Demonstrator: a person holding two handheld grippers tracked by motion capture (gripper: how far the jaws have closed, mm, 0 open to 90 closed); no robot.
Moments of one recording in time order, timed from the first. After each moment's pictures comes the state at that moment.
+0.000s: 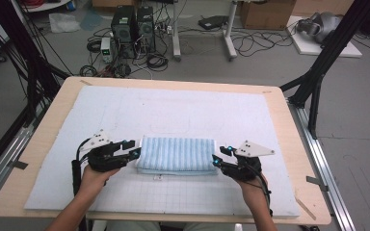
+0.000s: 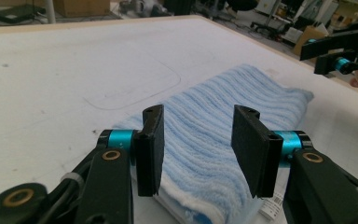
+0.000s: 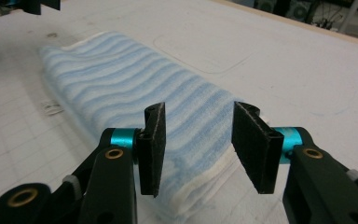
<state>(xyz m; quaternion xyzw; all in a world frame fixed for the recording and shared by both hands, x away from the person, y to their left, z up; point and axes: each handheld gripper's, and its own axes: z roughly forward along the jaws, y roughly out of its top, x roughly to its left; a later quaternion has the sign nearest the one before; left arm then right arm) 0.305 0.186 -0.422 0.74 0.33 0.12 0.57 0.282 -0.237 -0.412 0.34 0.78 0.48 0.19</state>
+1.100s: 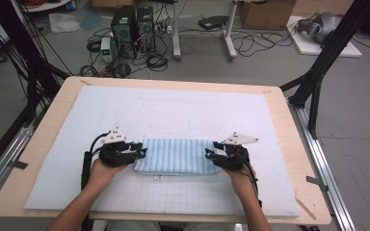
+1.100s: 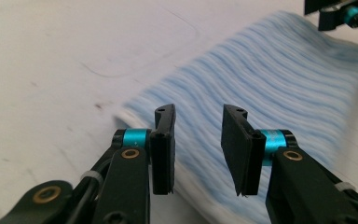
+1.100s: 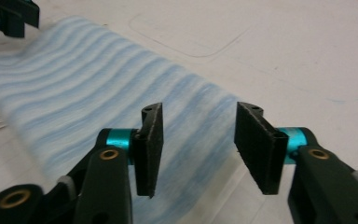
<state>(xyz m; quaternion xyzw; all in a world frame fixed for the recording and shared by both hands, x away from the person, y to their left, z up) 0.335 0.172 -0.433 0.79 0.35 0.12 0.49 0.322 -0.219 -0.430 0.38 0.79 0.45 0.17</state>
